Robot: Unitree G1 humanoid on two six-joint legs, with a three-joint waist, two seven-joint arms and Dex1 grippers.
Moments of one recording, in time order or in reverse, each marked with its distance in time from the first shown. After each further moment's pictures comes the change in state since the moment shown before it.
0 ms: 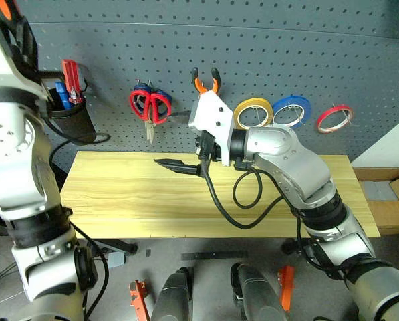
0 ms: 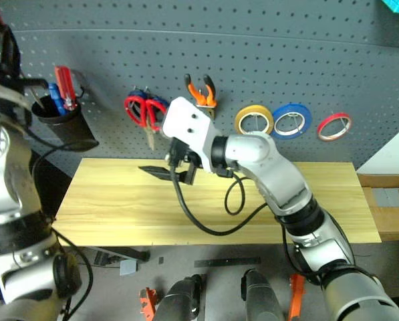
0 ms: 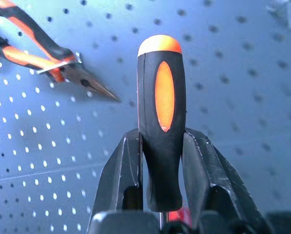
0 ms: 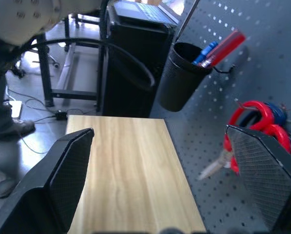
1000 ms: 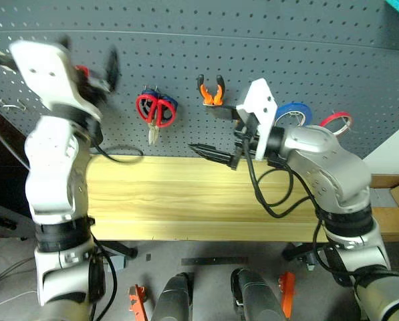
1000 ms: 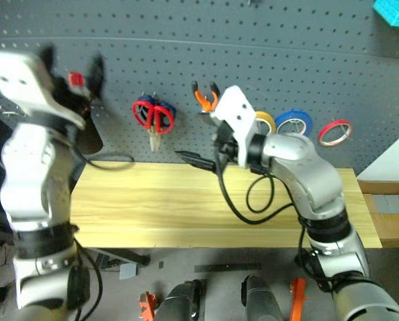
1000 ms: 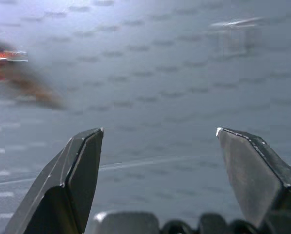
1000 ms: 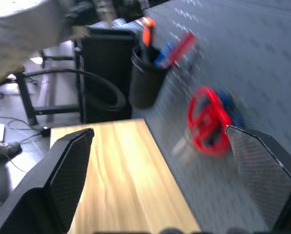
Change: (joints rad) left arm 0.181 -0.101 -0.179 -0.188 -0.137 0.052 -0.086; right arm 0.149 -0.116 -0.228 -0.150 0.137 0.167 -0.012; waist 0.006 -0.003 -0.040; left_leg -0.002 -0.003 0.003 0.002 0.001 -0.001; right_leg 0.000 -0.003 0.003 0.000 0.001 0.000
